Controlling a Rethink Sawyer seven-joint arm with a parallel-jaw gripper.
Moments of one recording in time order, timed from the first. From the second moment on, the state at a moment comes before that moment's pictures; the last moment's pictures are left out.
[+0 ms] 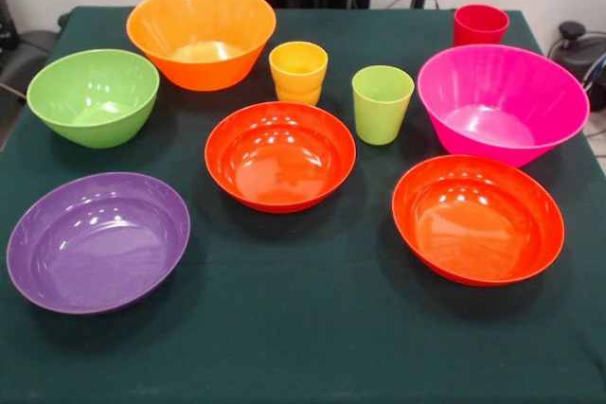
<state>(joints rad) 0.03 -0.85 -0.11 2.08 0.22 0.58 2.10</state>
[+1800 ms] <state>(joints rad) -0.05 -0.67 -0.13 1.56 0.16 0.69 2.10</state>
